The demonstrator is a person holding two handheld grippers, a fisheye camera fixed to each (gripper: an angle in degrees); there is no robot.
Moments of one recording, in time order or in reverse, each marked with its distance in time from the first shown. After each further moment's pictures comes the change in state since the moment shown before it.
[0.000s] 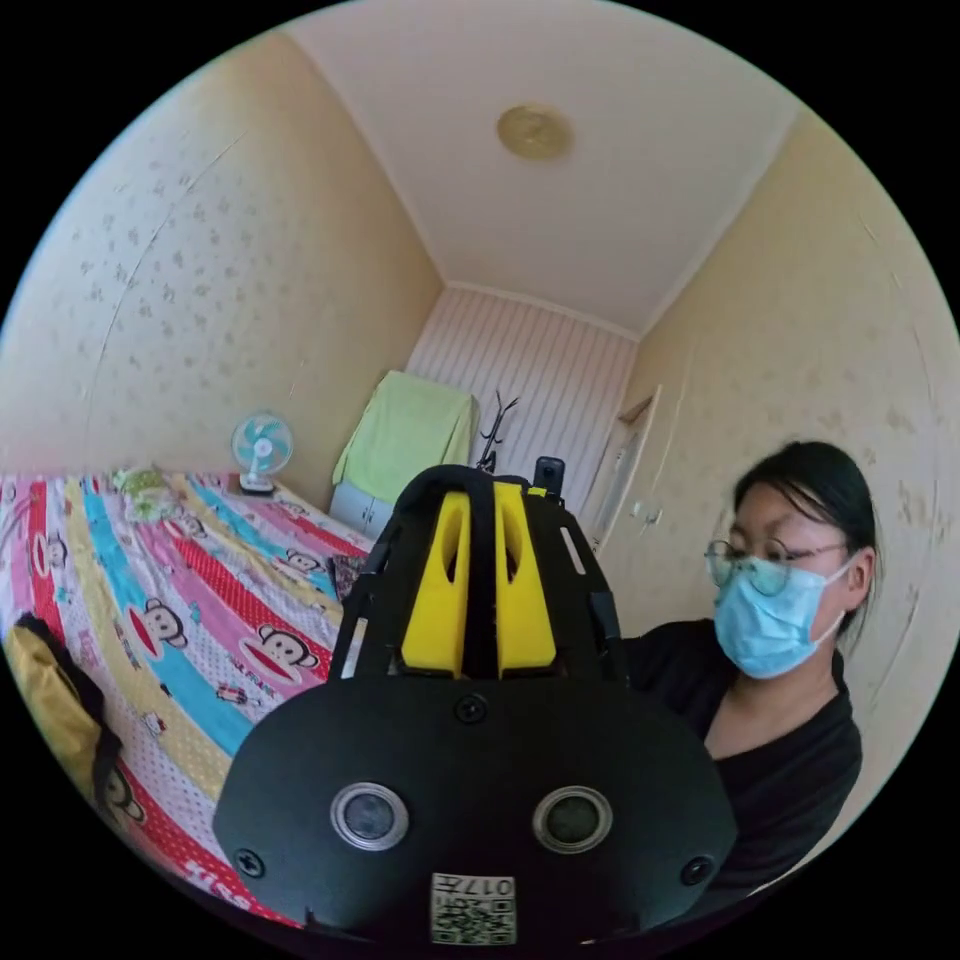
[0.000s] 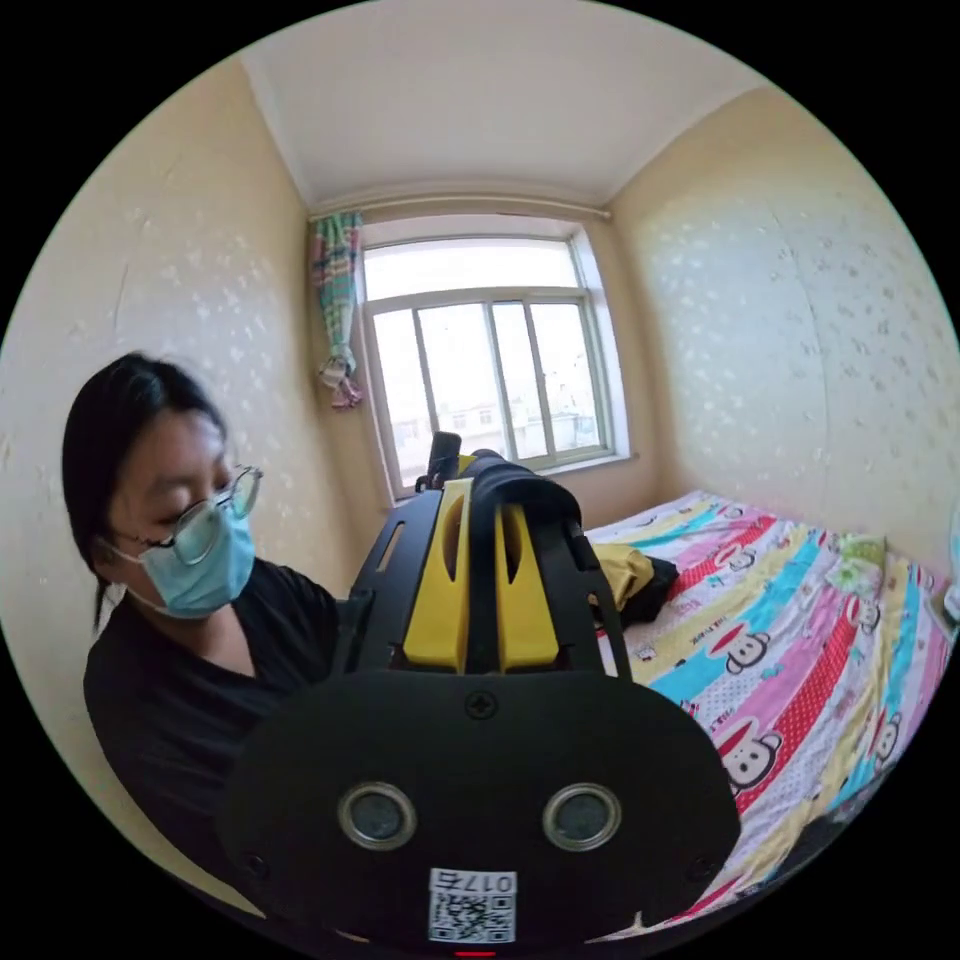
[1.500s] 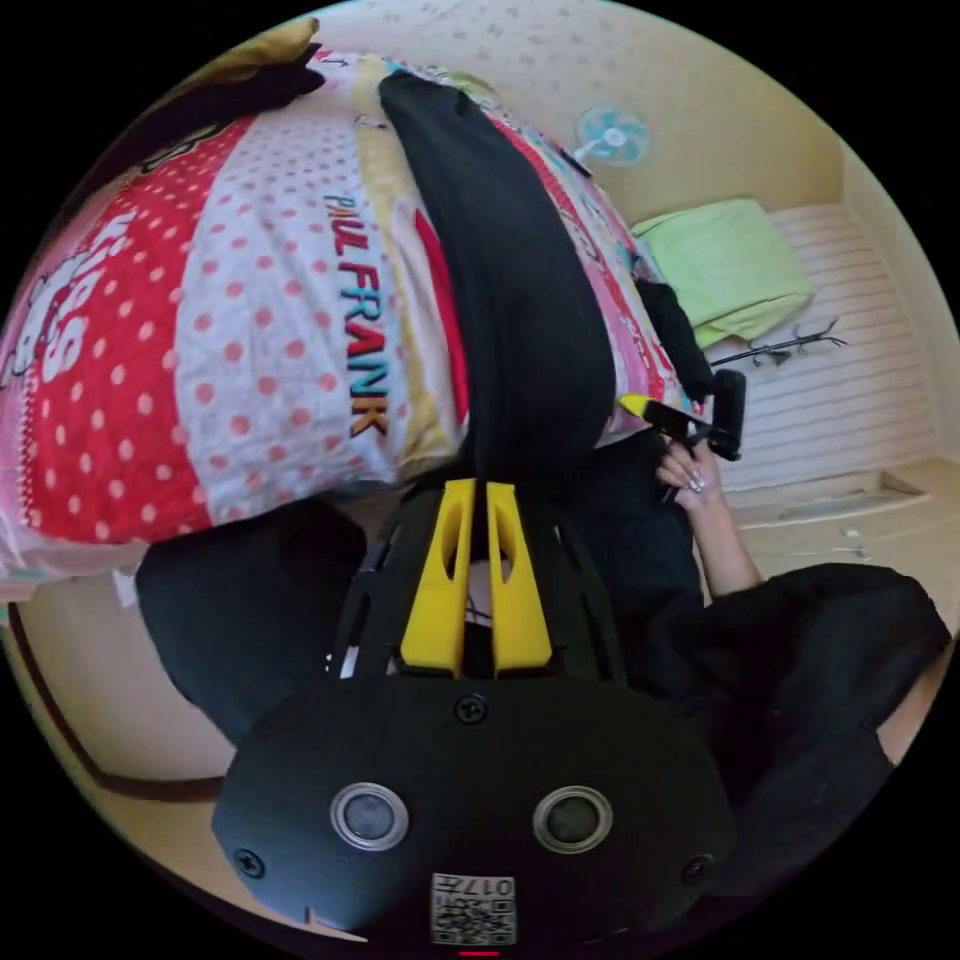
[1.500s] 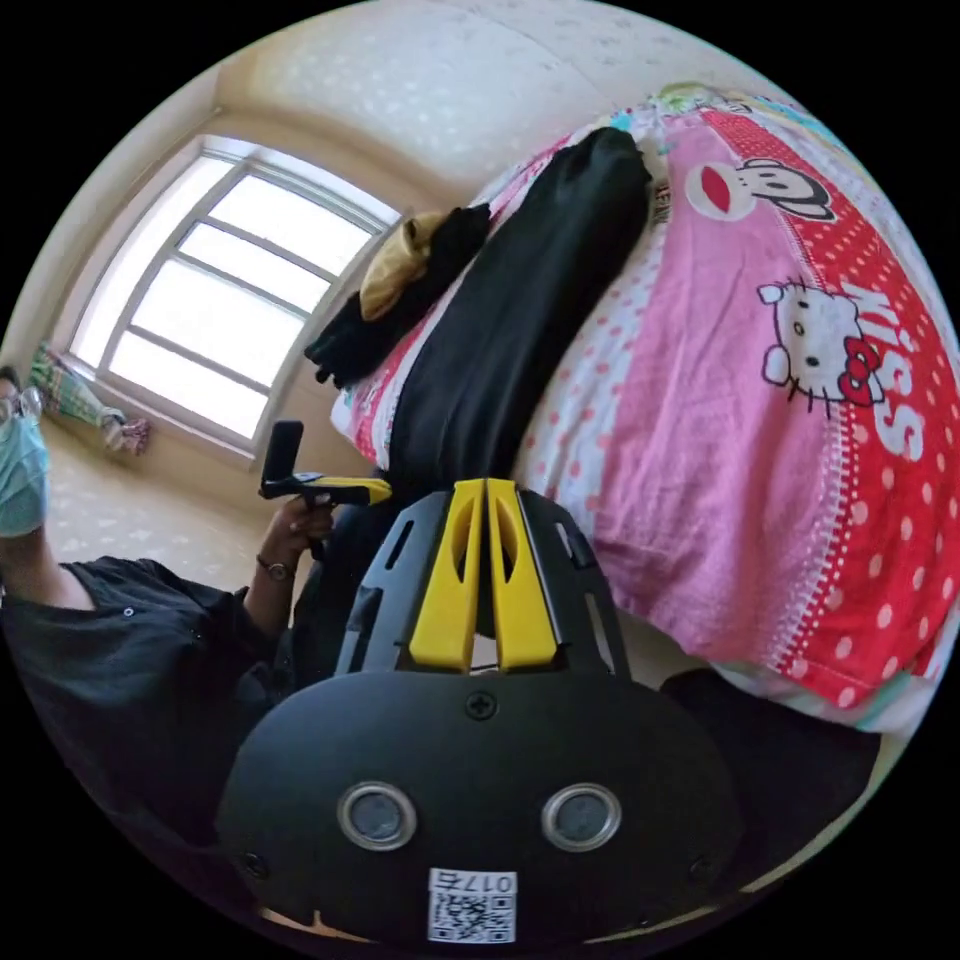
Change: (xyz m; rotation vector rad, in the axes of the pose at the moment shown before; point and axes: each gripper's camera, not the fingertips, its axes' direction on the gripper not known) left arm -0.246 0.421 0.095 -0.632 -0.496 -0.816; right arm 0.303 0.487 0.138 -0.400 0.154 0.754
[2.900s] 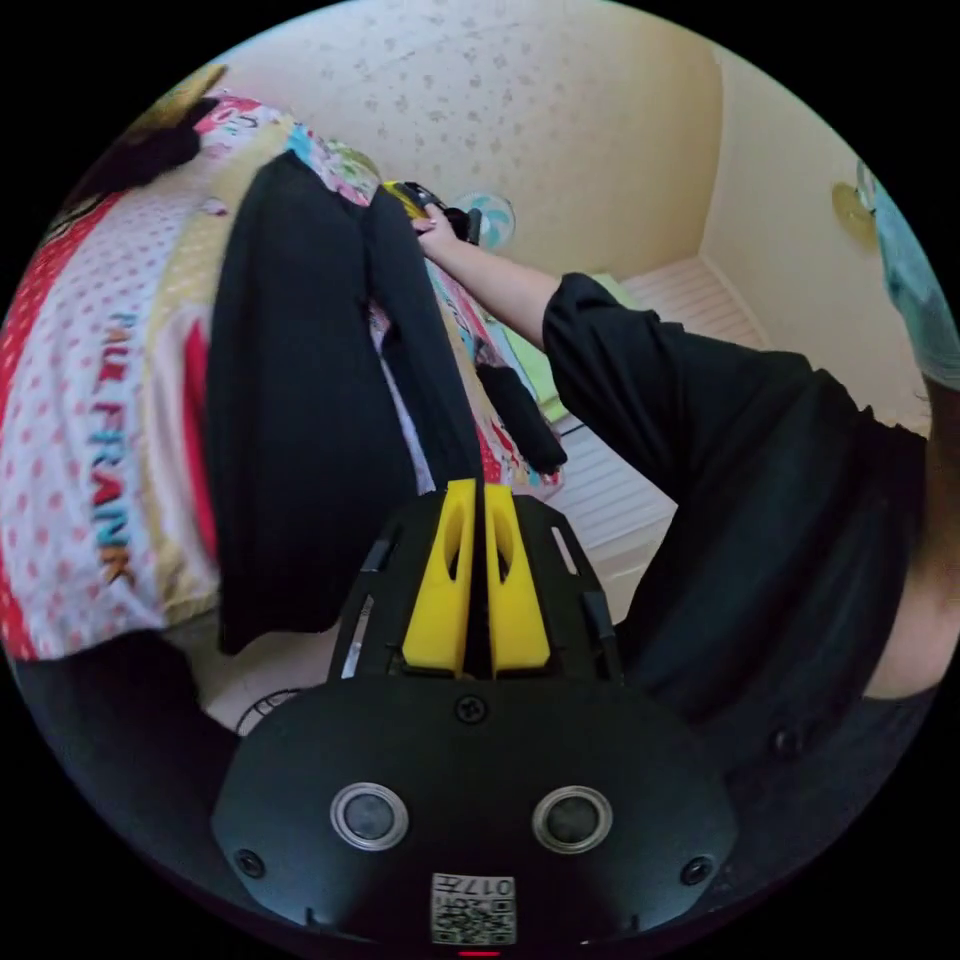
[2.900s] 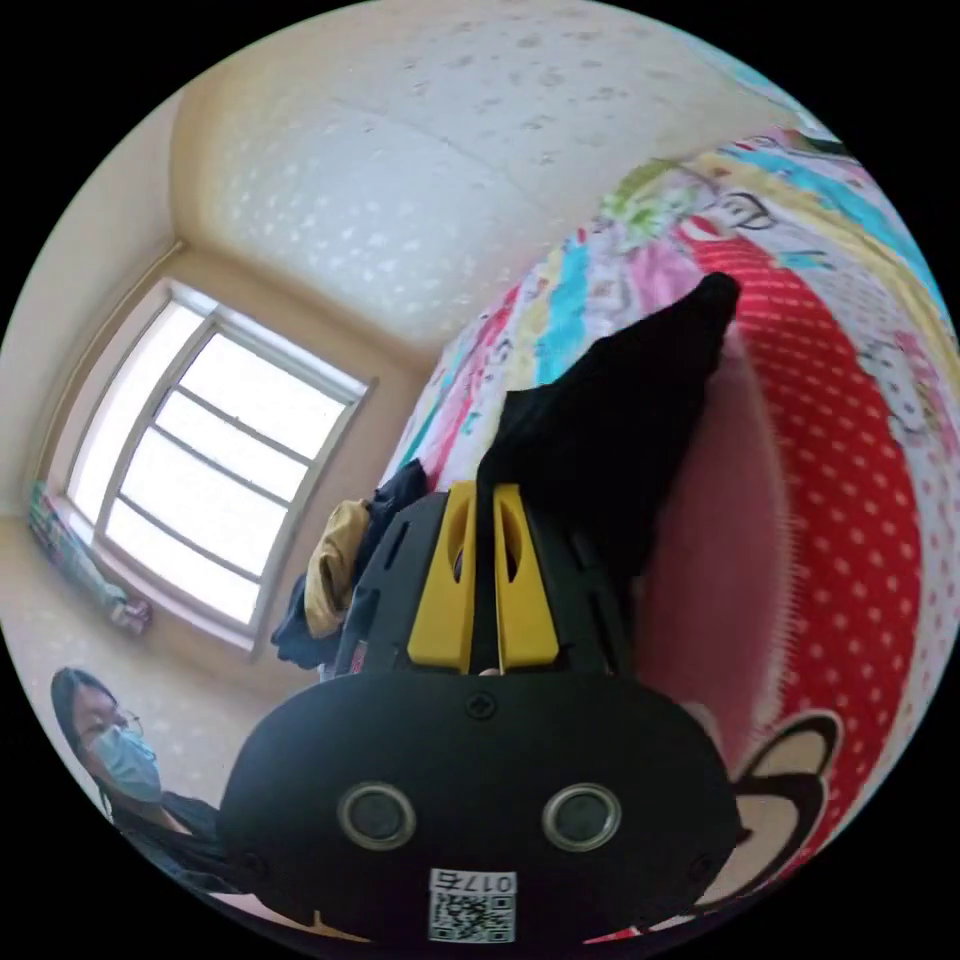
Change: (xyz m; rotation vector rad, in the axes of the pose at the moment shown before) left arm 0.057 -0.004 0.026 0.279 0.401 0.124; right arm 0.160 -0.478 -0.050 0.305 -0.056 0.093
